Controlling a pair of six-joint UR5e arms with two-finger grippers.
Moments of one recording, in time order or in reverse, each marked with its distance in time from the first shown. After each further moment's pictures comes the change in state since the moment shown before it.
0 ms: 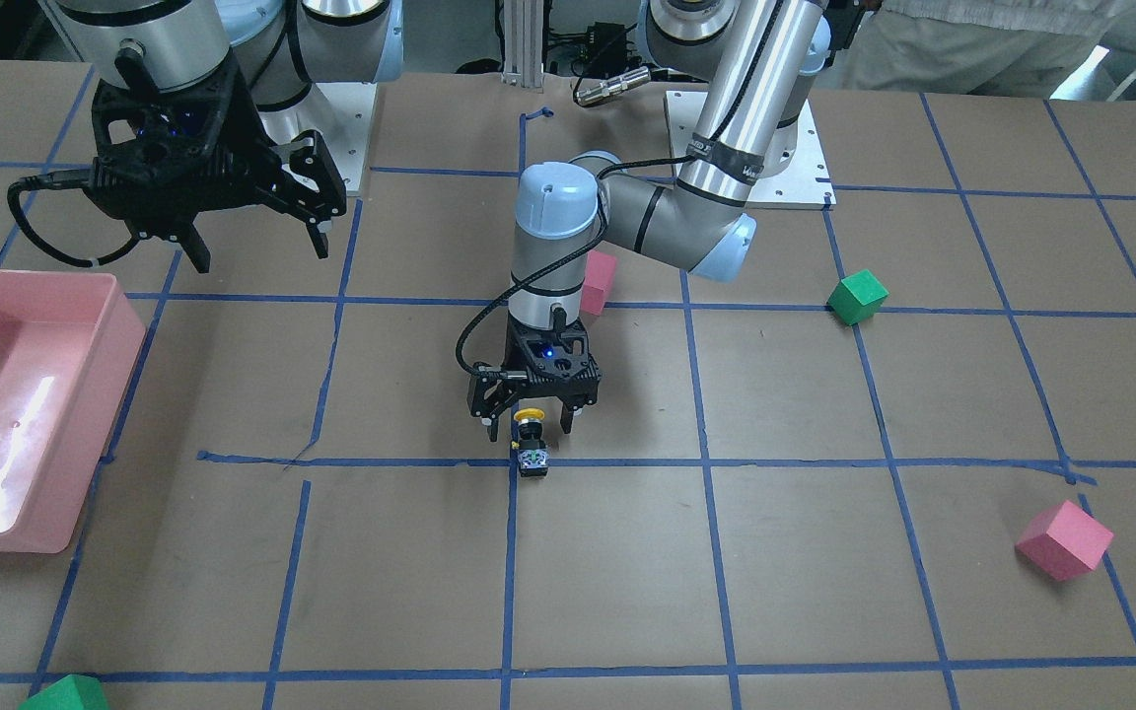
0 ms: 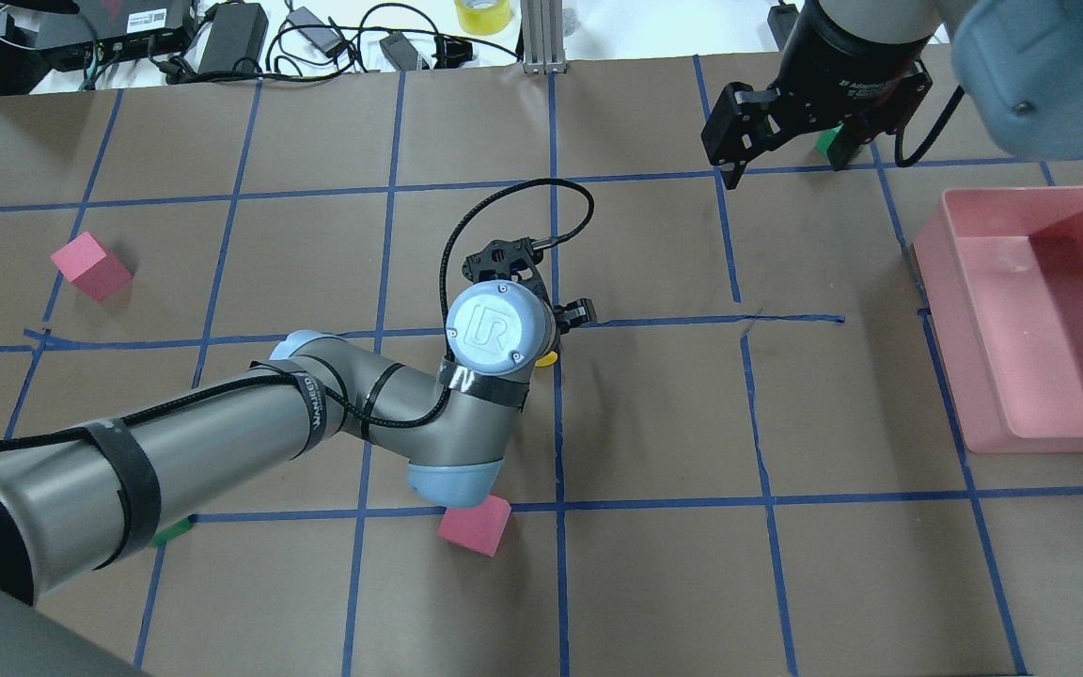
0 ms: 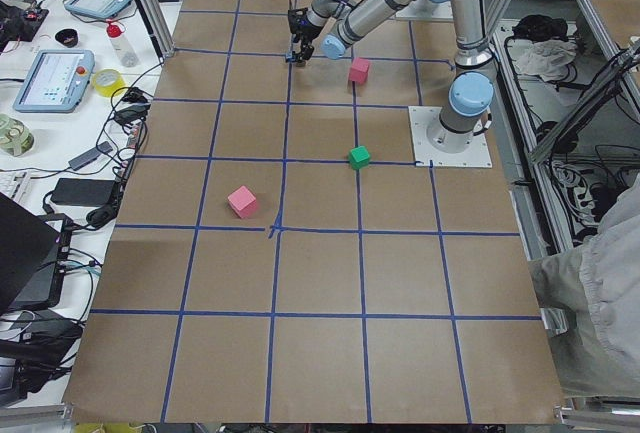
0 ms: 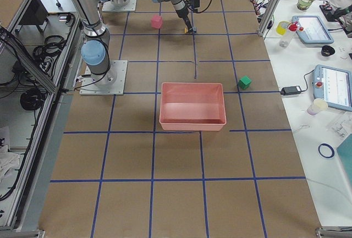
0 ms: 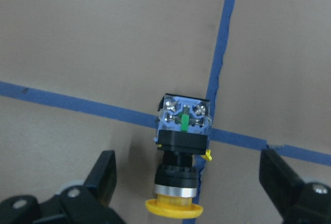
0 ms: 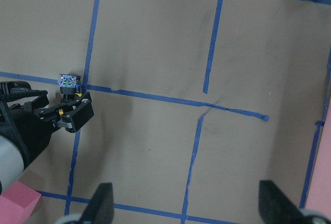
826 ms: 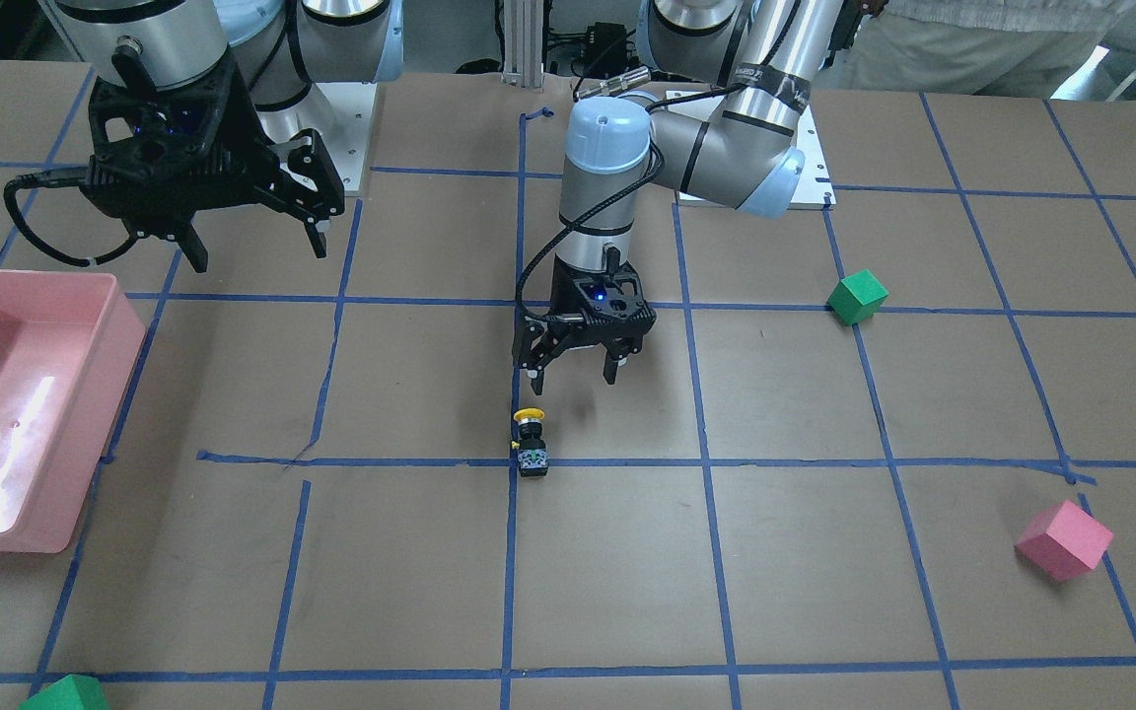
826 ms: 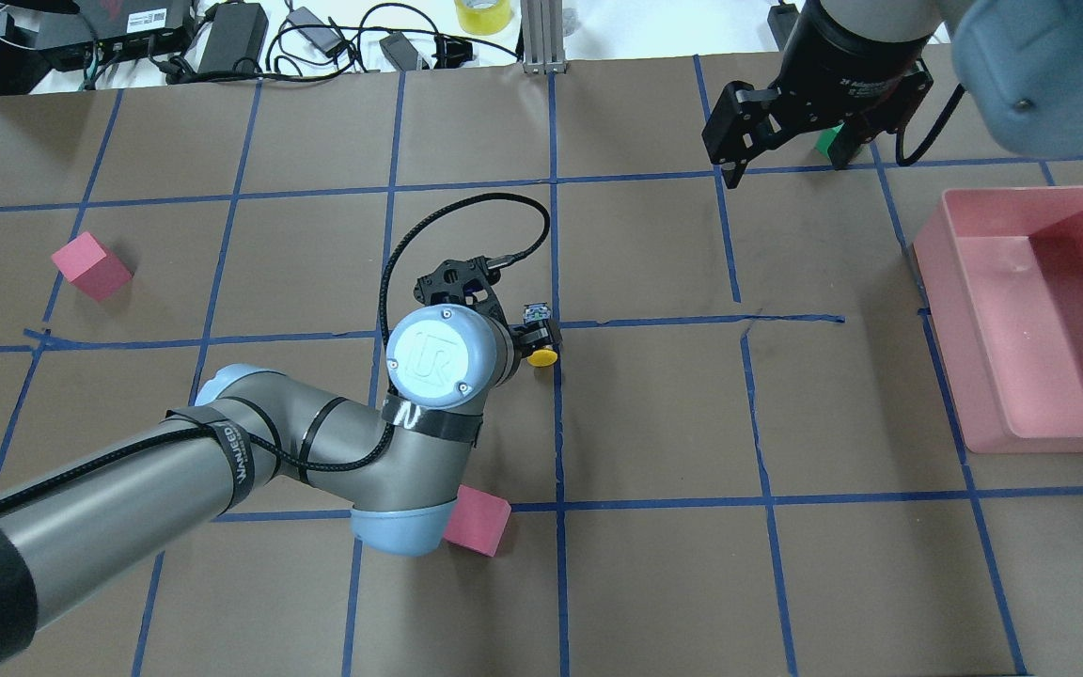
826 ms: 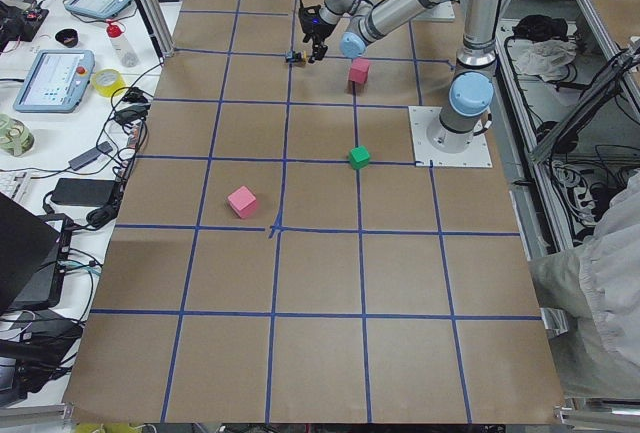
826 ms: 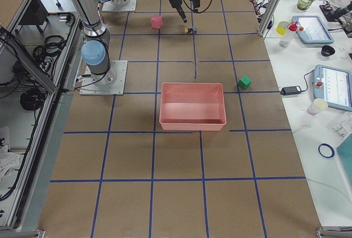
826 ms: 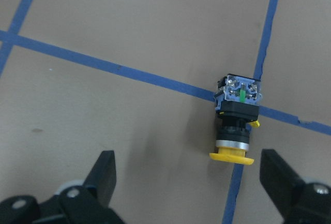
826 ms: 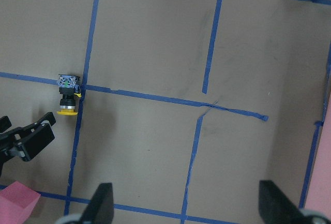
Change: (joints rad) left arm 0.034 0.177 -0.135 -0.039 0.001 -0.024; right arm -0.001 0.001 -0.001 0.001 -0.001 0.000
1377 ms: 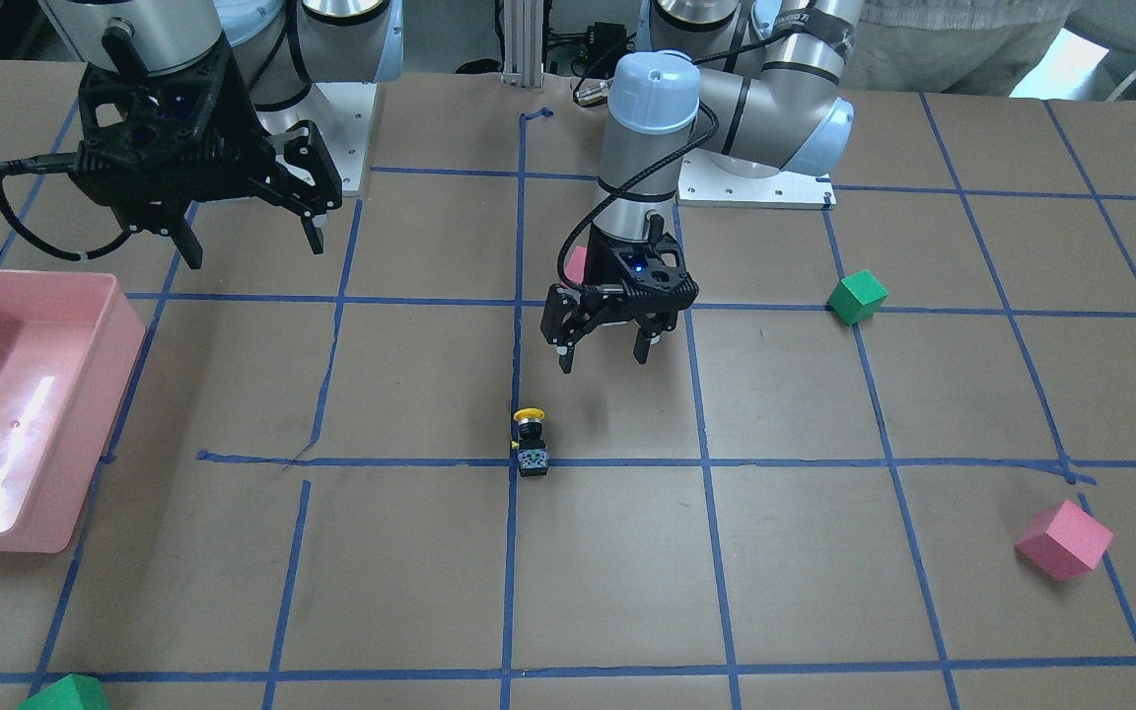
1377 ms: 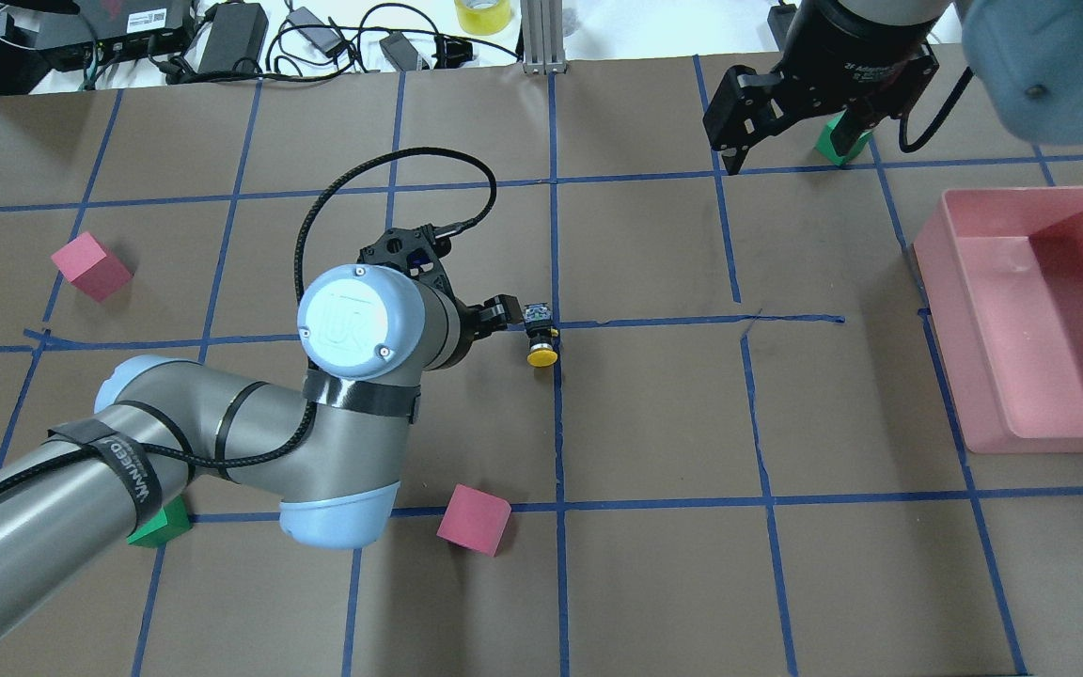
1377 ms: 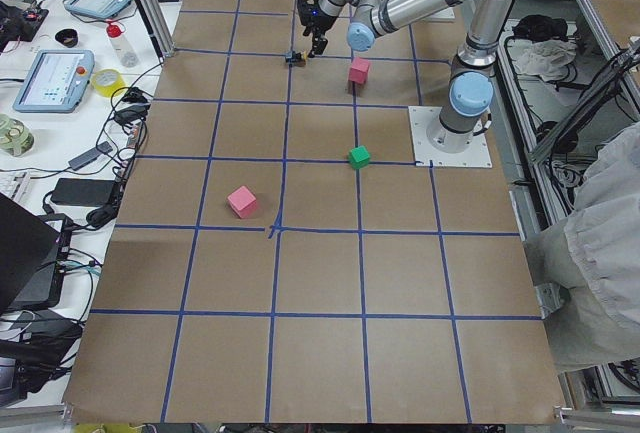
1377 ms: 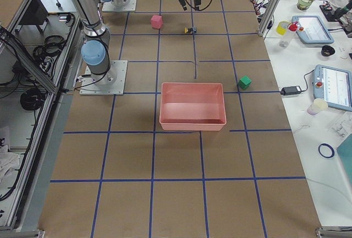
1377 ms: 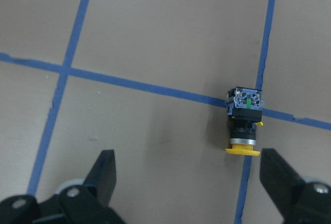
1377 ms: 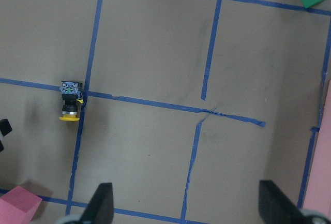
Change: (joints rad) left arm 0.085 0.163 -0.017 -0.154 -0.047 0.066; right arm 0.001 0.001 -0.021 0.000 -0.001 -0.001
